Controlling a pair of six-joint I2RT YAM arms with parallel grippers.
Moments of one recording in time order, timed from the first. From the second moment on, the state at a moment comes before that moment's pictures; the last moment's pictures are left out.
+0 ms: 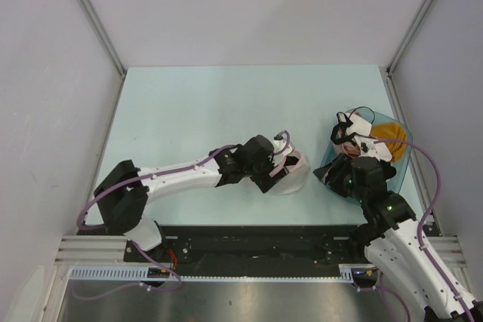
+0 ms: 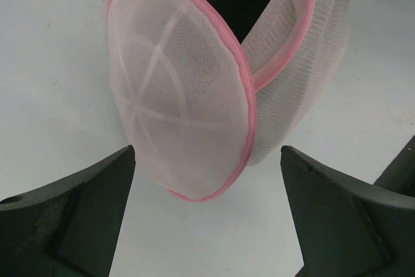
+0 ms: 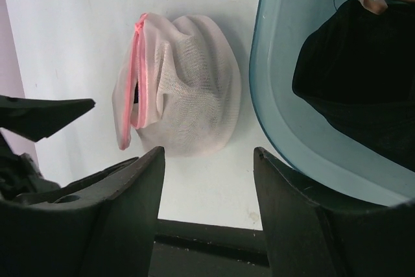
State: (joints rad) left arm -1.02 1.57 1.07 -0.30 -0.10 0.03; right arm 0.40 0.53 0.52 -0.61 0.04 0.90
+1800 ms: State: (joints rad) left arm -1.02 1.71 1.36 -0.41 -0.07 -0.20; right arm 0.47 1.01 0.73 -0.35 0.02 0.72
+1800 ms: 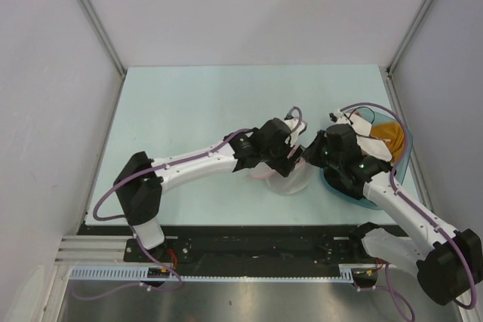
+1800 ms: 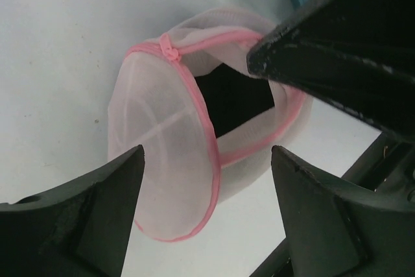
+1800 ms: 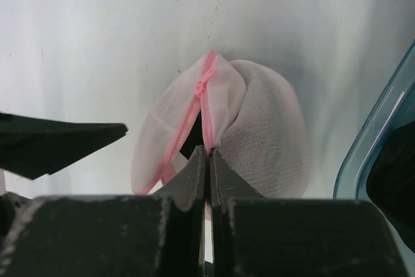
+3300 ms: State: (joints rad) left arm -0.95 1.82 1.42 -0.40 0.00 -0.33; right arm 0.48 0.91 0.65 -0.37 0.01 0.76
